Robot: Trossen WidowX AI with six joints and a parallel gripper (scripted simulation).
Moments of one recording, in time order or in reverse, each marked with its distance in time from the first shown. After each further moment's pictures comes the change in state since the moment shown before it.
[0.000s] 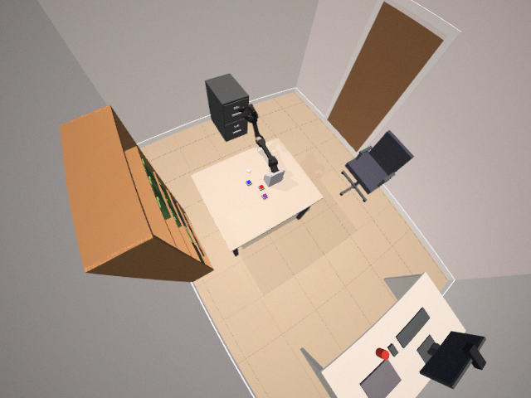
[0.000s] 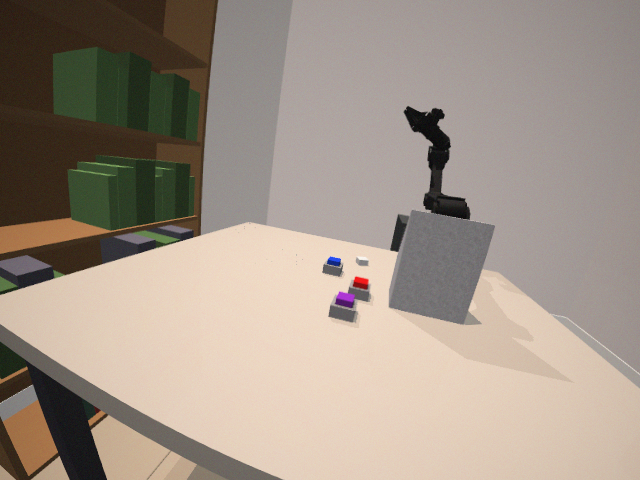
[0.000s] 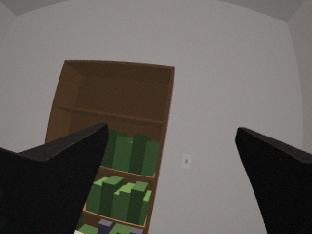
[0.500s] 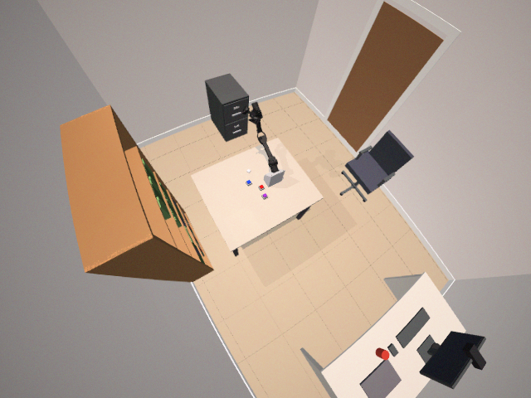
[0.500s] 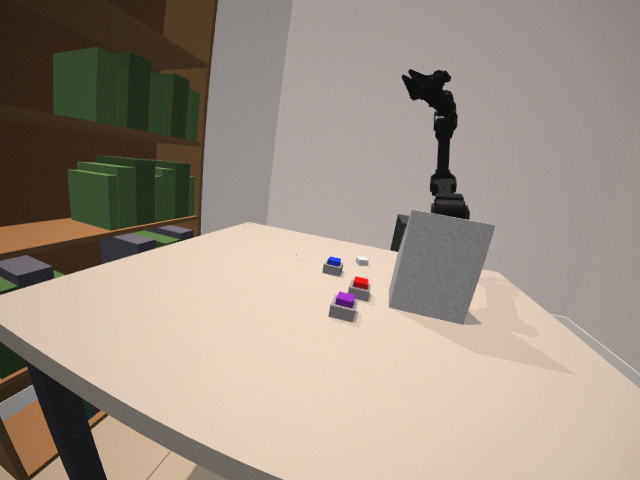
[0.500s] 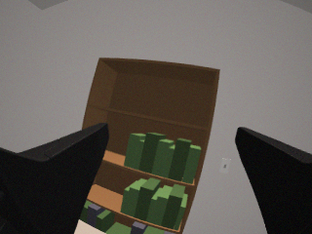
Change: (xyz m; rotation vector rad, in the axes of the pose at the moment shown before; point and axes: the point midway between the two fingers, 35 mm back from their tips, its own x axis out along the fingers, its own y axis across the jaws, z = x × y) arm 0.076 0.107 0.065 0.048 0.077 0.167
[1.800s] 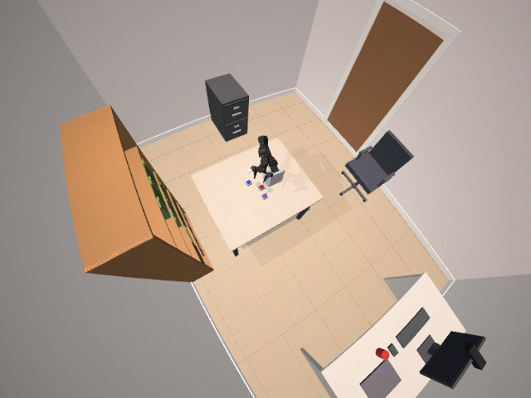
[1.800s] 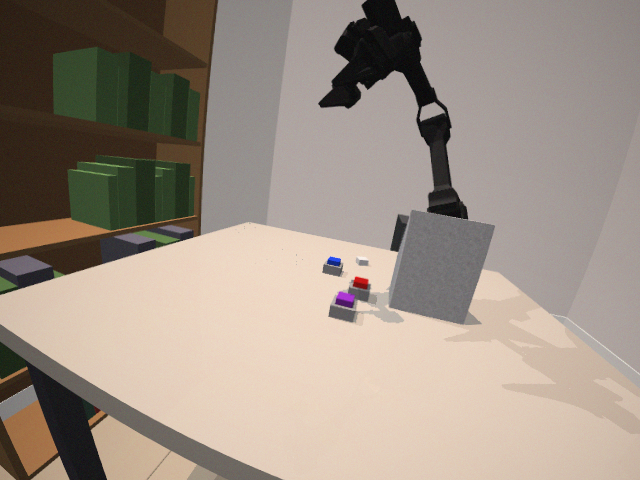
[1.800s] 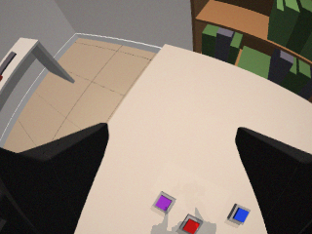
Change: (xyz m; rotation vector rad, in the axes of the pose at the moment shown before) arm 0.164 0.440 -0.216 0.366 1.163 0.339
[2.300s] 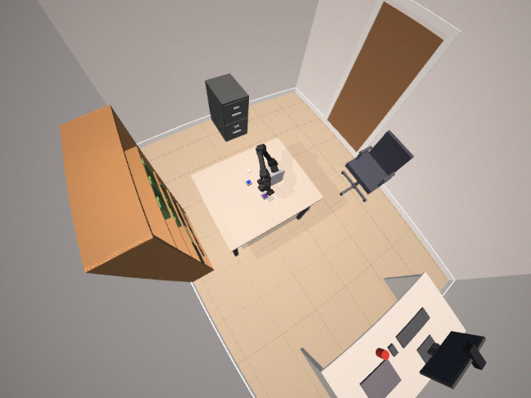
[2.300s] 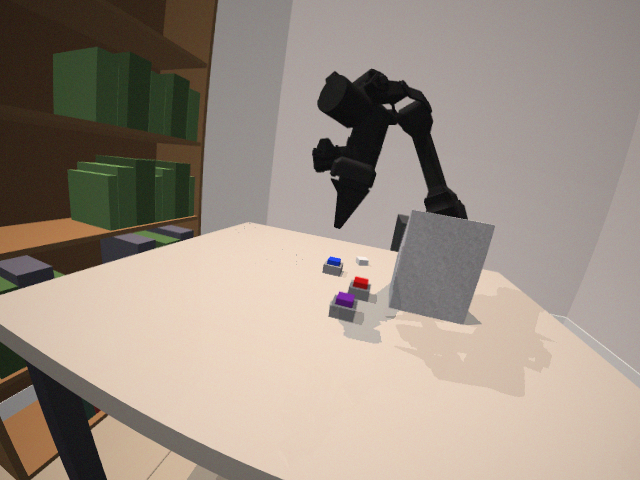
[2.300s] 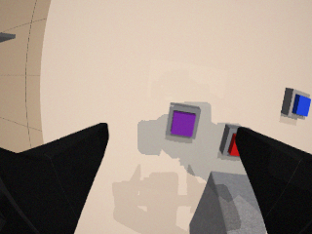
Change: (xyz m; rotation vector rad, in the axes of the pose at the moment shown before) arm 0.133 0.015 -0.175 0.325 0.593 -0.256
